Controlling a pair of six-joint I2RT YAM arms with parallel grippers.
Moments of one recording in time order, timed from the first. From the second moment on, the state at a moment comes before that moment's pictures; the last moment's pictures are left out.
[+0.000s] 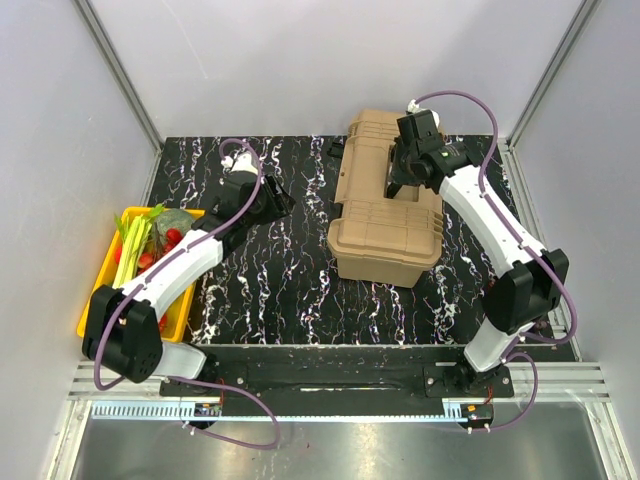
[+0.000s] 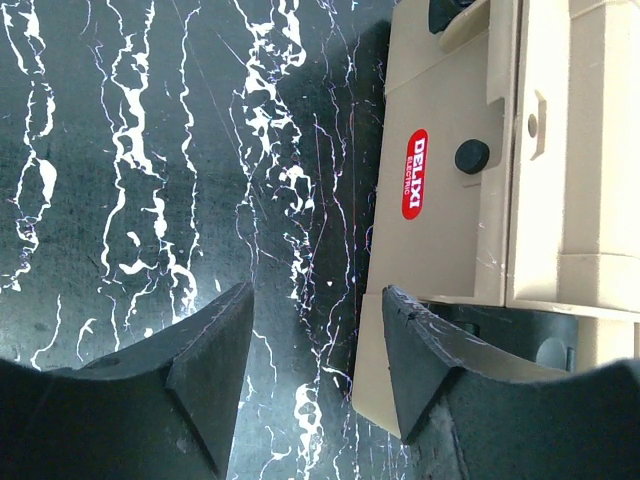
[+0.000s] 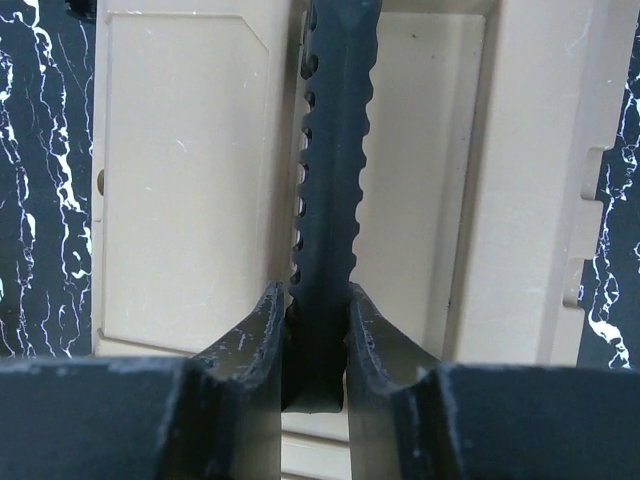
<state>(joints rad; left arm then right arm) -0.42 1.37 1.00 -0.13 -0.03 -0.66 0.42 1.70 1.74 -0.82 0.23 0.45</state>
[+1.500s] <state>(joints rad) -0.33 2.01 1.21 0.18 0.33 -1.21 0.44 1.48 1.92 -0.92 0.02 0.37</state>
